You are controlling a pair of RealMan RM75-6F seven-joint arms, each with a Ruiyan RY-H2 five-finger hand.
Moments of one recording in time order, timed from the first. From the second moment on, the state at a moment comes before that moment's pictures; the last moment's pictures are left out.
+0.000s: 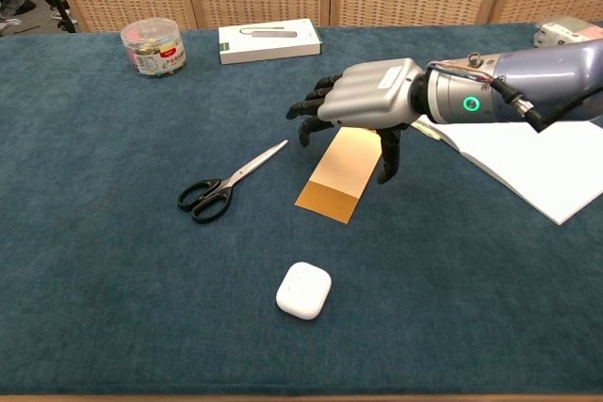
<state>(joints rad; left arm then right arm) -0.06 -1.11 -0.03 -1.74 1.41 1.42 0.11 1.06 -1.61 0.12 -1.11 -1.63 0.57 -0.18</state>
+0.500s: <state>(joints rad) -0.07 -1.11 -0.03 -1.75 1.40 1.41 0.11 1.08 -1.66 0.06 -1.00 -1.62 0.60 -0.14</state>
